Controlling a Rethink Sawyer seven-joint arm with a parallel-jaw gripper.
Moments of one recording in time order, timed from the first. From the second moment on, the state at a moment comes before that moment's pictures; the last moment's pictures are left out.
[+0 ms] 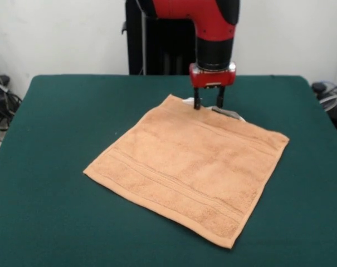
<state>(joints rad) -0.25 -0.45 0.04 2.08 -0.23 -0.08 1.64</state>
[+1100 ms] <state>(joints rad) -0.24 -0.61 0.04 2.15 -0.19 -0.03 1.64</state>
